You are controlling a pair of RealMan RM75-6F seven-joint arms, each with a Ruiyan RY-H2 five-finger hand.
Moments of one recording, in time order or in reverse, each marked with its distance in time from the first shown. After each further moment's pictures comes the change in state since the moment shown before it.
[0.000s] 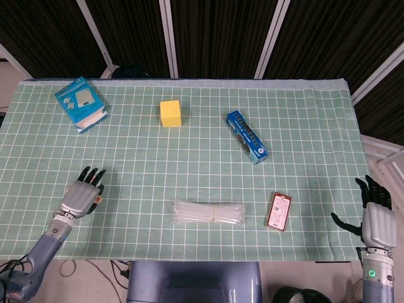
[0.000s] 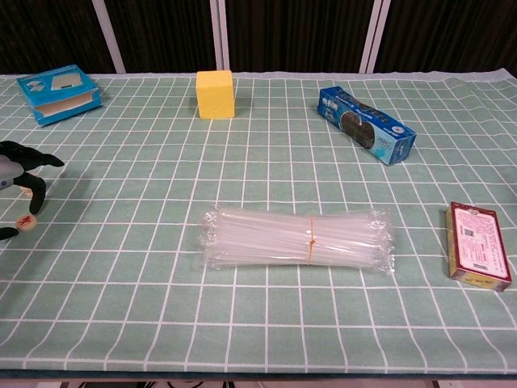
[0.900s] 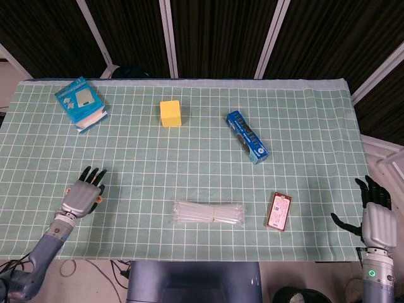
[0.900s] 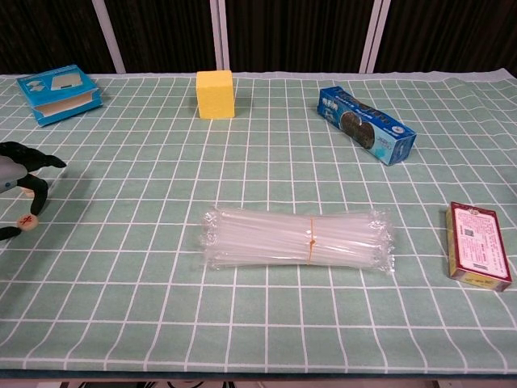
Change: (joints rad) left arm -0.002 -0.004 -0.006 -0.006 -0.008 -0.006 0.035; right arm 0.000 0.002 0.001 -0.003 0.005 -0.003 0.001
